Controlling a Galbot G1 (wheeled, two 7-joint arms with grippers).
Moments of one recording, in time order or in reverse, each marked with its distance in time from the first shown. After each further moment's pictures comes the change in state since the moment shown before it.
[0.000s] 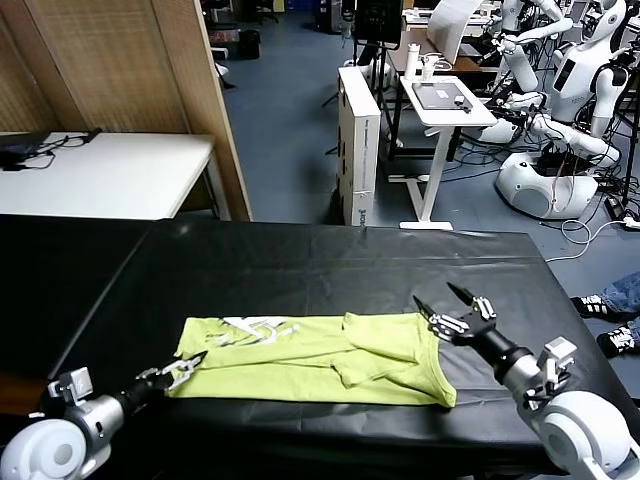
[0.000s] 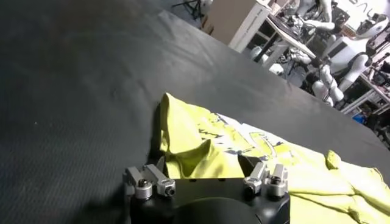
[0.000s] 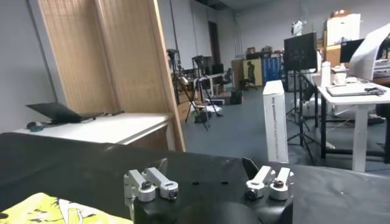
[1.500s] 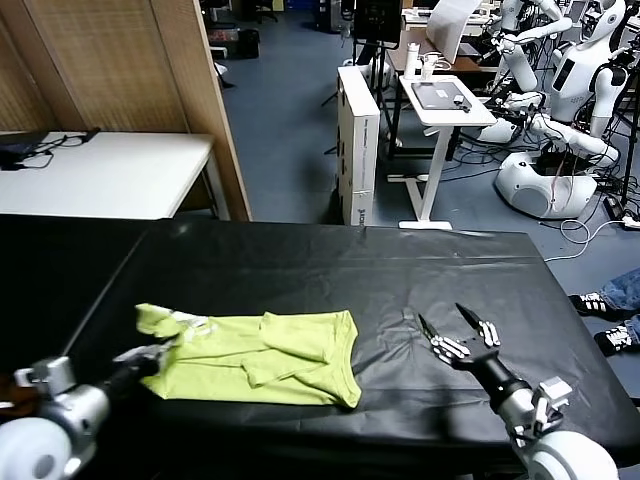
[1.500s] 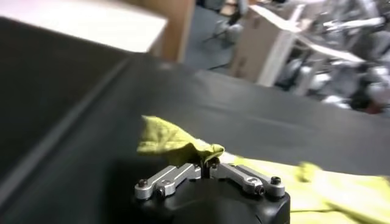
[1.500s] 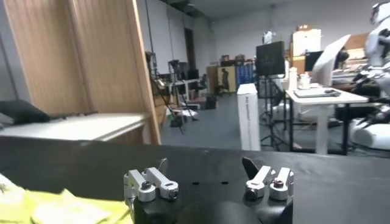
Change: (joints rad) left arm 0.031 -0.039 -0.026 -0.264 0.099 -0.018 -0.117; right arm -0.205 0.195 0.085 0.032 -0.226 0.091 0.011
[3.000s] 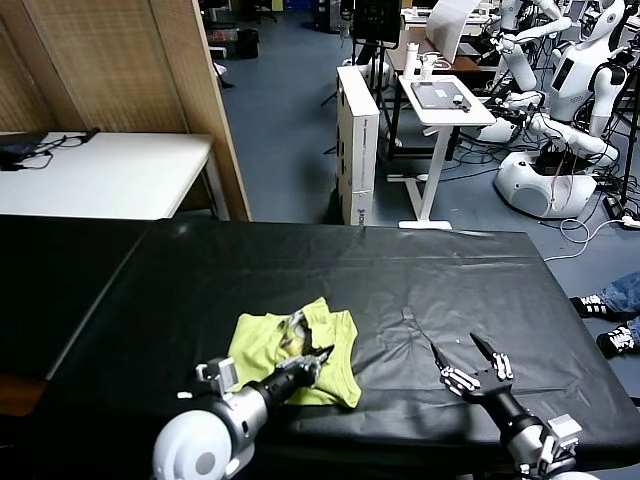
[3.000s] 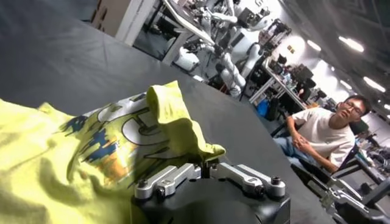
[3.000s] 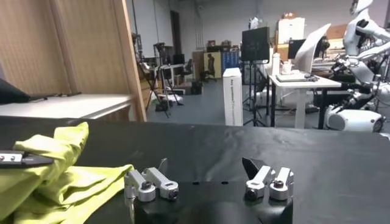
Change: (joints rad) left arm -0.230 -0.282 0.542 0.074 0.124 0.025 -0.058; right arm -0.085 0.060 0.017 0.010 -0.066 0.005 -0.005
